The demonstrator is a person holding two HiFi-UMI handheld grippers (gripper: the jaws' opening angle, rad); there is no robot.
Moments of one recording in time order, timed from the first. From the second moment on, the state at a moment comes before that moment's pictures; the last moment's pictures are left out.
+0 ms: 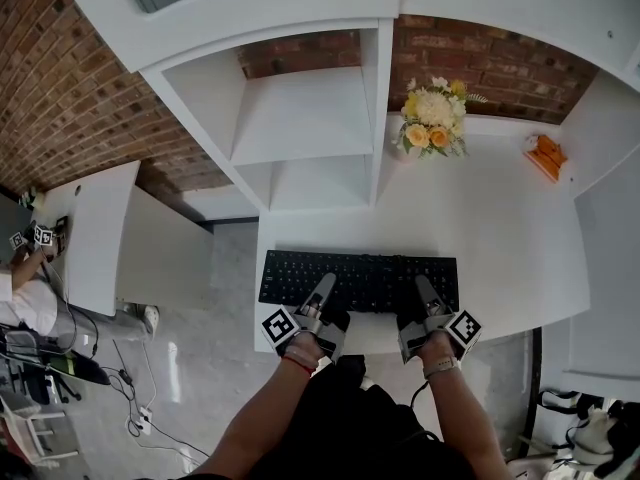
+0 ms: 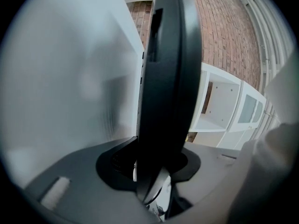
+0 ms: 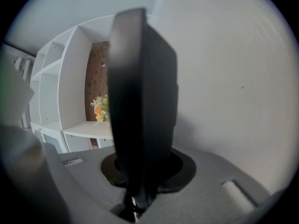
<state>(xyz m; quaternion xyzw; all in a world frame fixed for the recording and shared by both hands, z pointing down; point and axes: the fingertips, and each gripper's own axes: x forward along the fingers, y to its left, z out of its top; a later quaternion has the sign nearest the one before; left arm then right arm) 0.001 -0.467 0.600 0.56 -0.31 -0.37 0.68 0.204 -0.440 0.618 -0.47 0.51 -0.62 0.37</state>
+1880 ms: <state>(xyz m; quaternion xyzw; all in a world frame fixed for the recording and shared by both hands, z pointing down) 0.051 -0.422 0.587 0.78 -0.23 -0.07 0.57 0.221 -0.457 0.634 -0.51 0.44 -0.65 0.36</state>
